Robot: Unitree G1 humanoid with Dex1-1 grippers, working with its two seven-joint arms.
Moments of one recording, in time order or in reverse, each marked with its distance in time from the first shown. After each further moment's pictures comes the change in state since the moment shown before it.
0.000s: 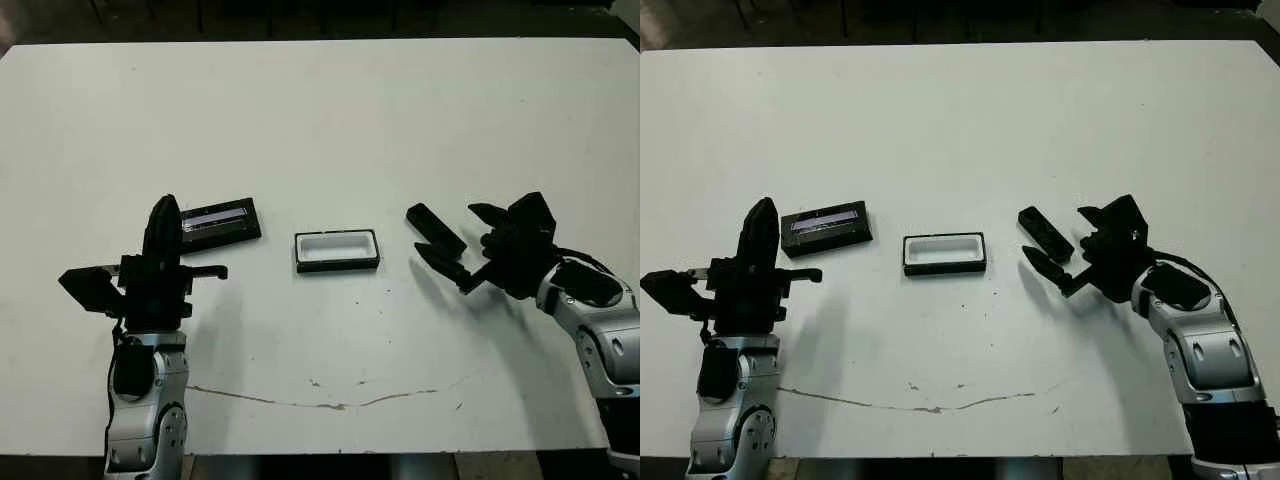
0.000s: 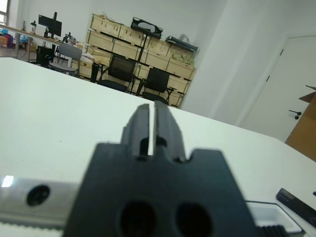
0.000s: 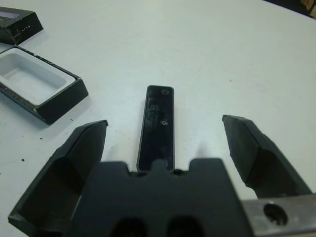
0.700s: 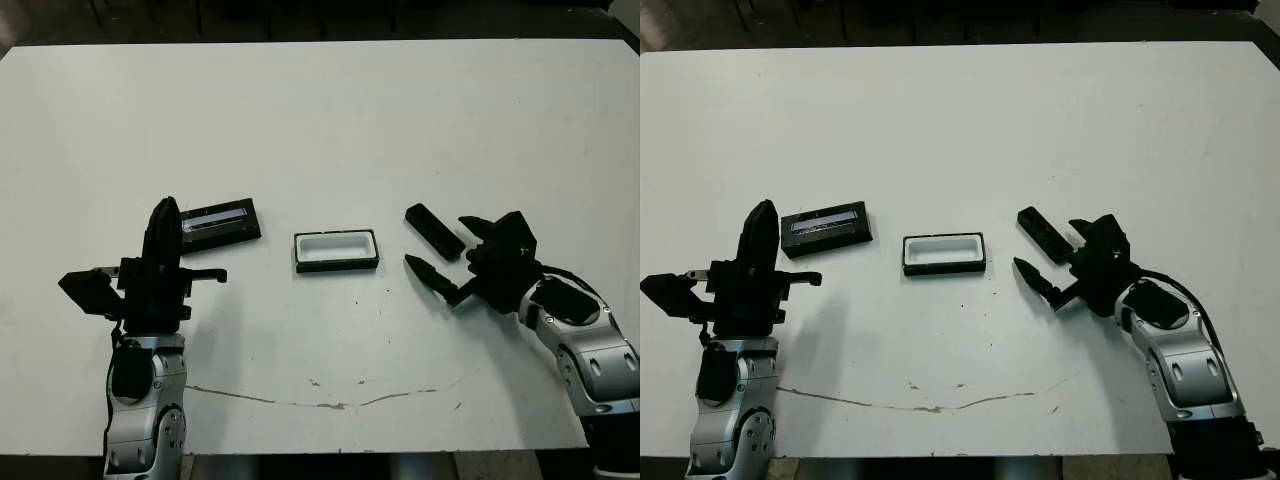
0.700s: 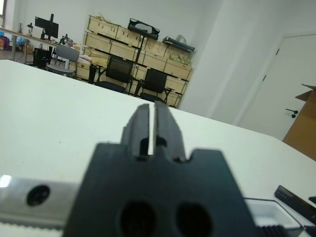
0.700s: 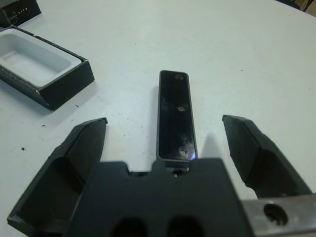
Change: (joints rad) left arm 0.004 0.000 0.009 0.013 0.000 -0.018 -0.020; right arm 0.070 0.043 0.045 -0.028 -0.063 -0.044 -0.076
